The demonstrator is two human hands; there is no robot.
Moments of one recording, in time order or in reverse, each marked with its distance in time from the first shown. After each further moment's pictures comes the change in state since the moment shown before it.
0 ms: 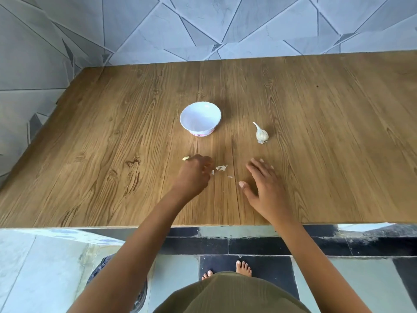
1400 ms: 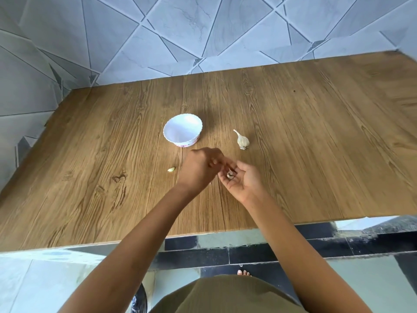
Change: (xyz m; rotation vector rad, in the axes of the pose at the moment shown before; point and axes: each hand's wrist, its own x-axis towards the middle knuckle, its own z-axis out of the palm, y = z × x) left_hand 0.025 0.057 -0.001 -0.076 0.069 0.248; right_hand 0.046 -0.042 -0.042 2.183 0.043 1.067
